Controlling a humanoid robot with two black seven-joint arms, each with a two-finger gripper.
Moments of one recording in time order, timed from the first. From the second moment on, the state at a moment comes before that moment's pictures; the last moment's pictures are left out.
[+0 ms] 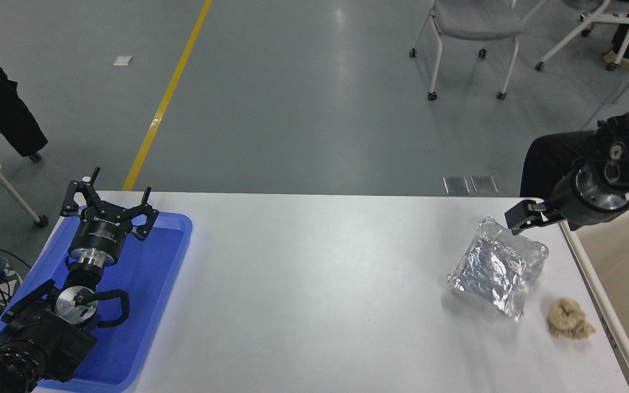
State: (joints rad) left arm -0.64 0.19 -0.90 -0.19 -0.21 -0.79 -0.33; right arm 1.77 -0.48 -1.25 1.20 -0.45 0.36 -0.04
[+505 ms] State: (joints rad) left arm -0.64 0.19 -0.90 -0.19 -0.21 -0.79 -0.33; right arm 1.48 -0.47 -1.15 1.02 -0.38 0.19 -0.06
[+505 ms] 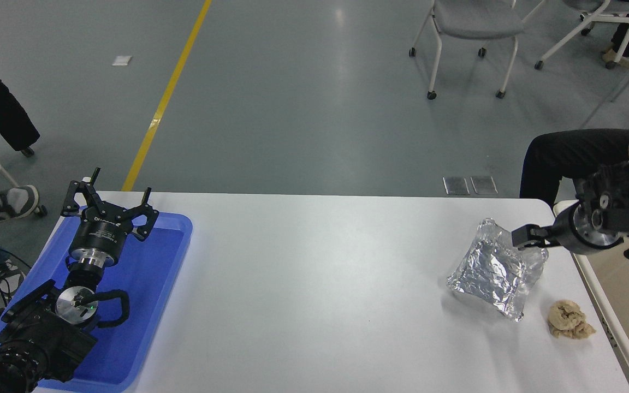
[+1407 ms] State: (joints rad) left arm -0.64 0.19 -0.90 -0.19 -0.21 -0.79 -0.33; right arm 1.12 -0.40 -1.02 0.74 -0.31 0.02 -0.09
